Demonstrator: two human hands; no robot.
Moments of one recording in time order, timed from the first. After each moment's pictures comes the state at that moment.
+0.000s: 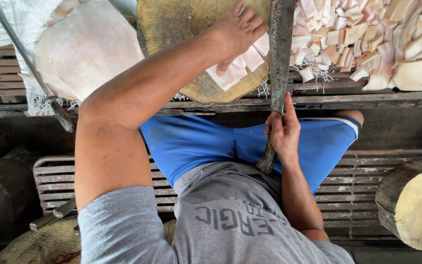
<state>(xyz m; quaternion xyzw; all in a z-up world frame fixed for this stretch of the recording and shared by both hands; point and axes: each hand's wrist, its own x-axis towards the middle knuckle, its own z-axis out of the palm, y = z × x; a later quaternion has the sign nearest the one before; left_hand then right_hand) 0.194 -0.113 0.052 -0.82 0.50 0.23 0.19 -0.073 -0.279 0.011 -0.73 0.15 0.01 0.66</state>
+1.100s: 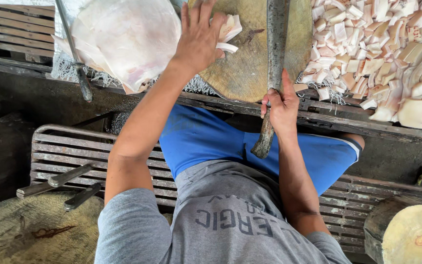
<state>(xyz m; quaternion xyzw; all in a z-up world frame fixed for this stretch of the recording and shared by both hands) 0.128 0.053 0.038 -0.97 0.19 -0.07 -0.14 0.006 -0.208 0.047 -0.67 0.05 0.07 0.73</state>
